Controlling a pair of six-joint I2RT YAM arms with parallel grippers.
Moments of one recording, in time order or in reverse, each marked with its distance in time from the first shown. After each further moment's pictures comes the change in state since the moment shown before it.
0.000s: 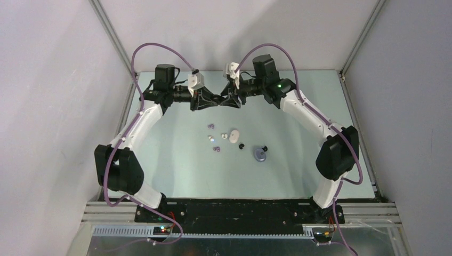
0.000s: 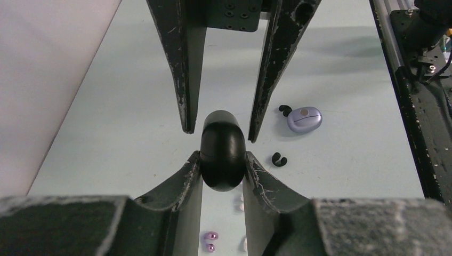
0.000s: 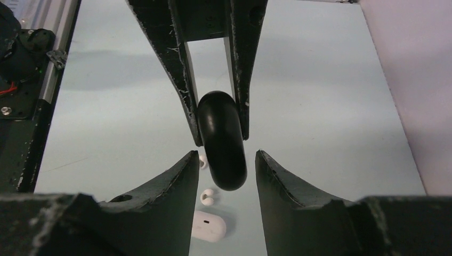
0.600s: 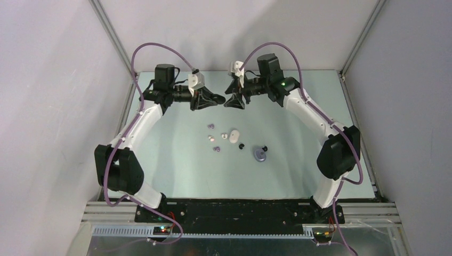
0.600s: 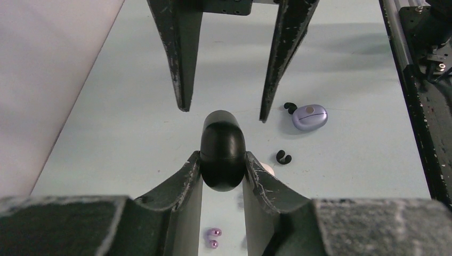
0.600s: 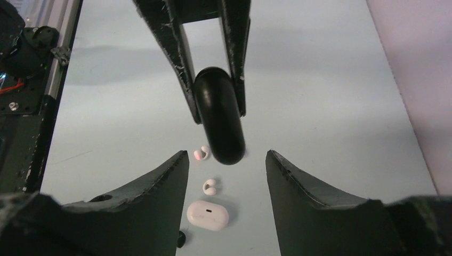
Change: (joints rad) left arm 0.001 0.000 0.000 0.007 -0.023 0.000; right arm -0.037 -0.001 0.001 -0.048 -0.031 -0.011
